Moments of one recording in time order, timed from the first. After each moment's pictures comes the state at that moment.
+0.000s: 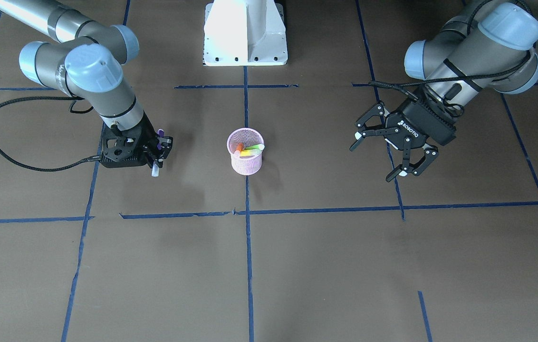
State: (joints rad) left arm -0.93 -1.96 -1.67 -2.43 -2.12 -0.63; right arm 0.68 -1.14 1.77 -1.35 1.94 1.13
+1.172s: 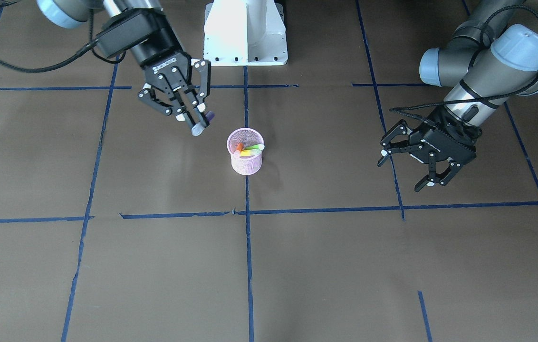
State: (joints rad) left arm -0.95 -1.89 -1.65 -2.32 -2.12 -0.52; right arm 0.48 -1.07 1.99 -1.01 1.22 1.11
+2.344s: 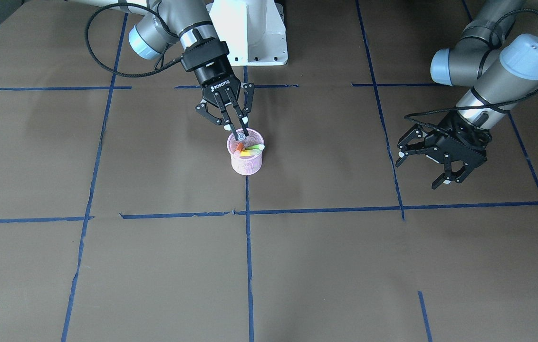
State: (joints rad) left arm -0.95 -1.82 -1.65 -2.31 -2.12 -0.50; right arm 0.29 -1.02 1.68 -0.75 0.90 0.97
